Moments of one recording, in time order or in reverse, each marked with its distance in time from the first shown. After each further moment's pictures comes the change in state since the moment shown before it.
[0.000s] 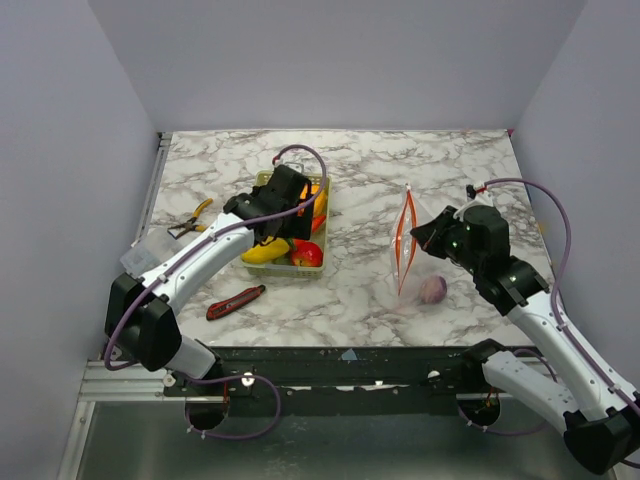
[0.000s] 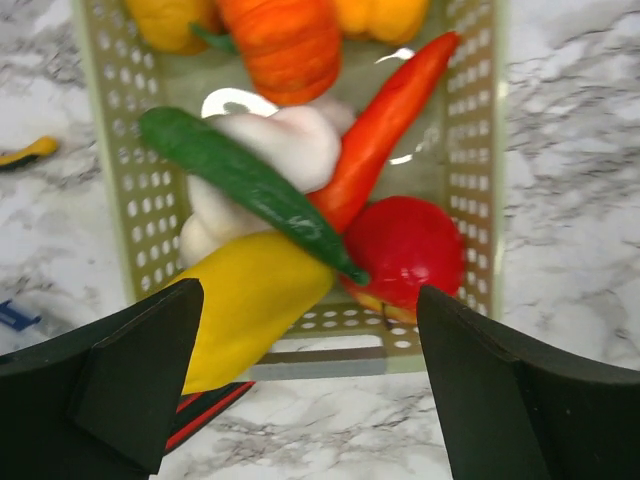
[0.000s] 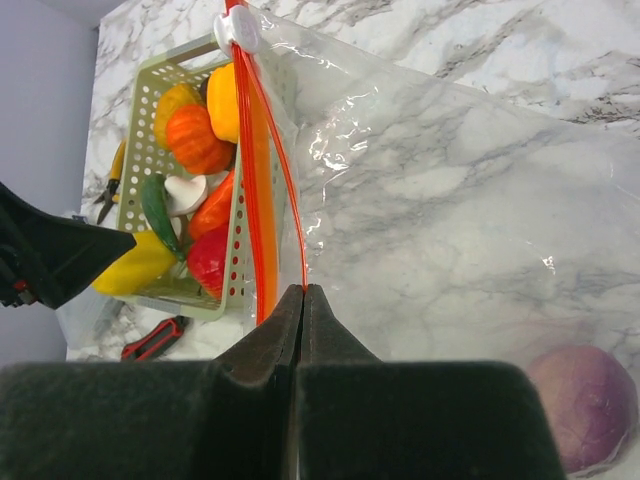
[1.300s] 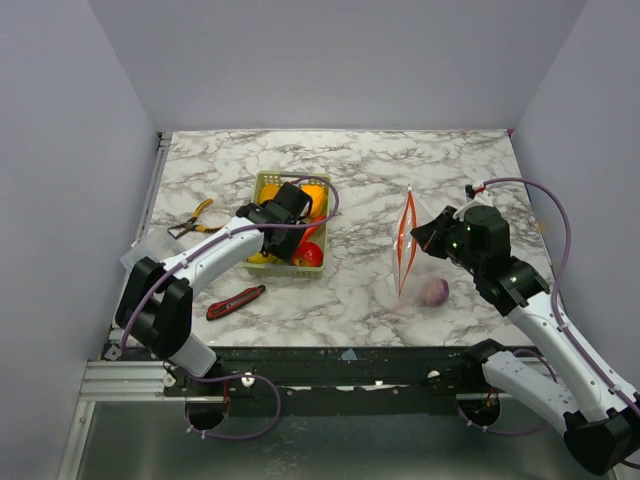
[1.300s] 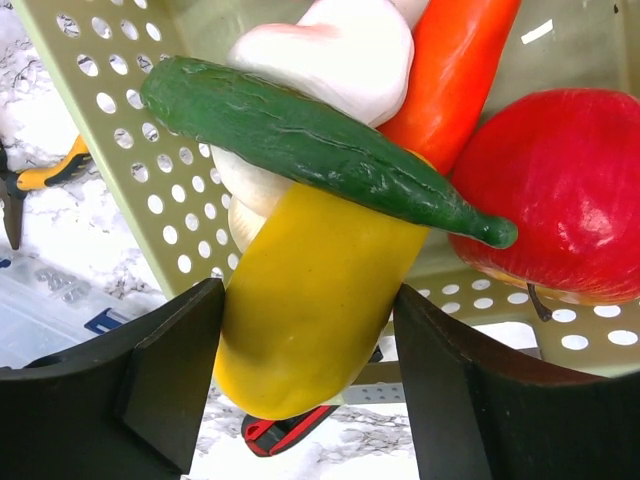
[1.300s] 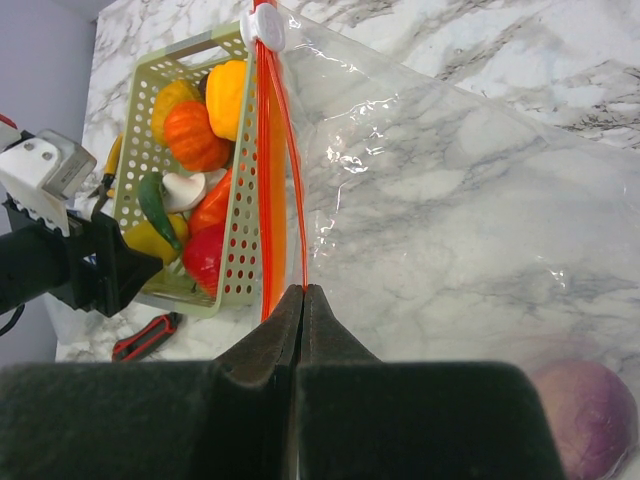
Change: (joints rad) left arm 0.030 0.087 -0.143 -0.001 -0.083 0.313; right arm 0.000 -0.002 0.000 0.000 -0.005 -0.032
